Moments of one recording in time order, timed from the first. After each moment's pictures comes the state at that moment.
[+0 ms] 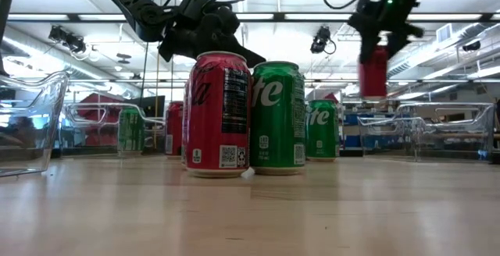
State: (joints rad) left arm 0.45 1.62 0.94 0.35 0.64 0.20; right arm -0.61 1.12 1.14 -0.99 0.41 0.44
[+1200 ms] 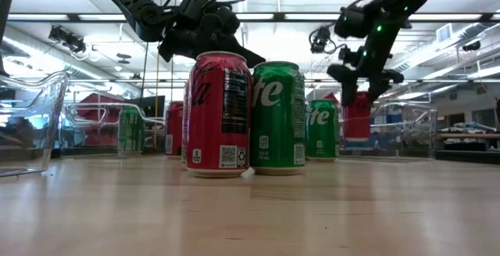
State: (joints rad) left arm 0.45 1.62 0.94 0.34 0.64 0.19; right arm -0.73 1.37 0.95 -0.57 0.35 0.44
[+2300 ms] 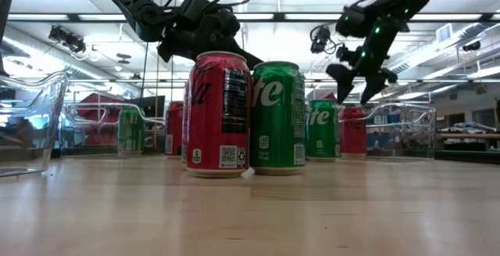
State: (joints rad) left arm 0.45 1.62 0.94 0.32 0.64 0.18; right arm -0.77 1.35 0.95 -0.48 0.32 0.29
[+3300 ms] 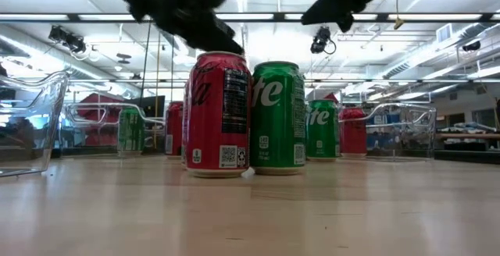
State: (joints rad) left arm 0.20 1.40 0.94 -0.12 0.33 0.38; right arm -0.08 1.15 0.89 -0.19 0.05 0.08
